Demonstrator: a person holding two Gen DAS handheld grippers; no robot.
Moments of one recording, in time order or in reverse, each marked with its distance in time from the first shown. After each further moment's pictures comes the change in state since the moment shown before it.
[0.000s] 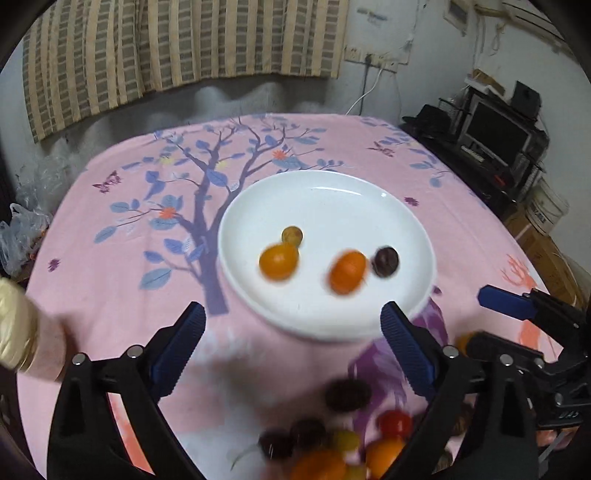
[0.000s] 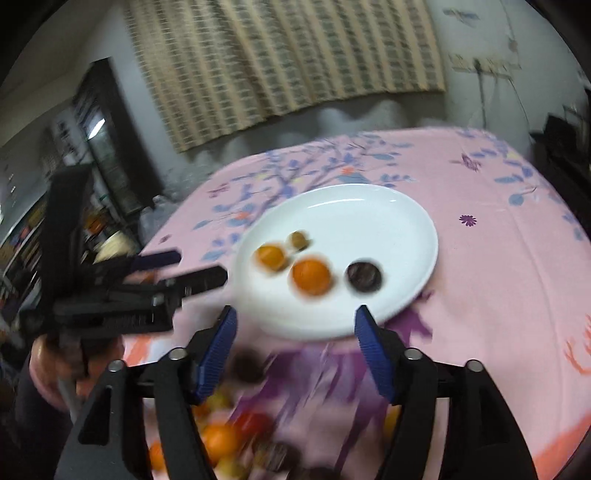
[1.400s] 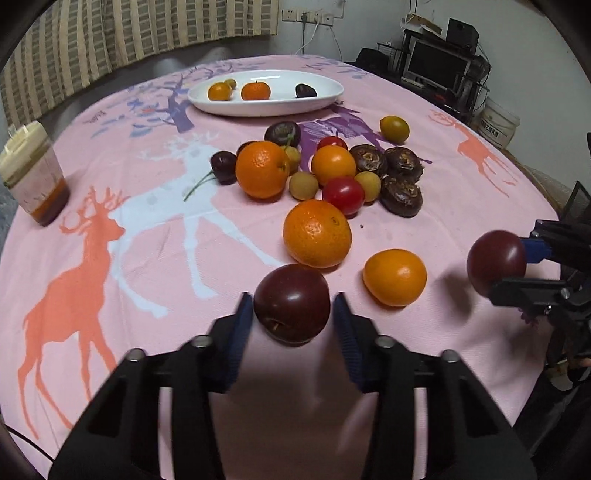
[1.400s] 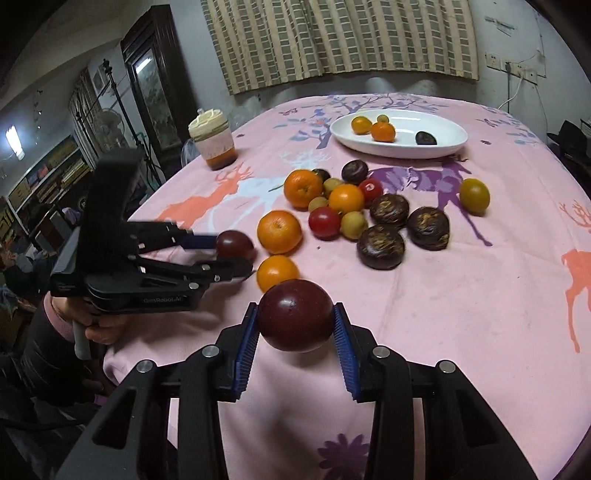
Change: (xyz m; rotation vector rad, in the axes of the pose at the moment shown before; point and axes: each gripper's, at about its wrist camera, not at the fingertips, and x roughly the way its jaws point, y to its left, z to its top) left arm -0.059 -0.016 -0.207 0.166 0.116 -0.114; right arm -0.079 0.091 -0.173 -0.117 0.109 0.029
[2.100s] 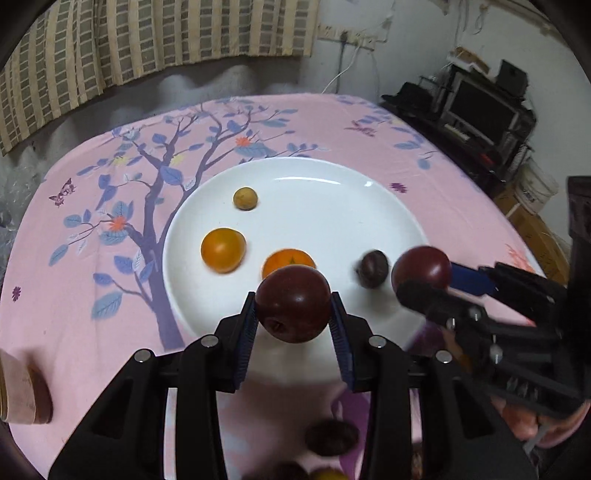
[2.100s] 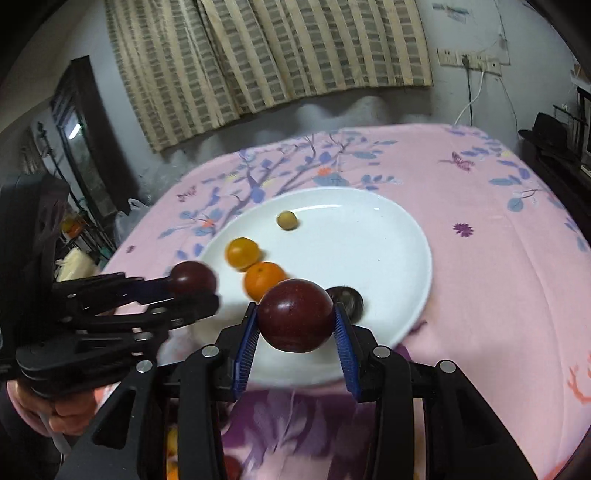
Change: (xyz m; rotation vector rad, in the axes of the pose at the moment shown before) left arm 0.107 0.049 0.255 -0.113 -0.022 0.057; right arm 0.129 -0.155 0.213 0.174 -0.078 -0.123
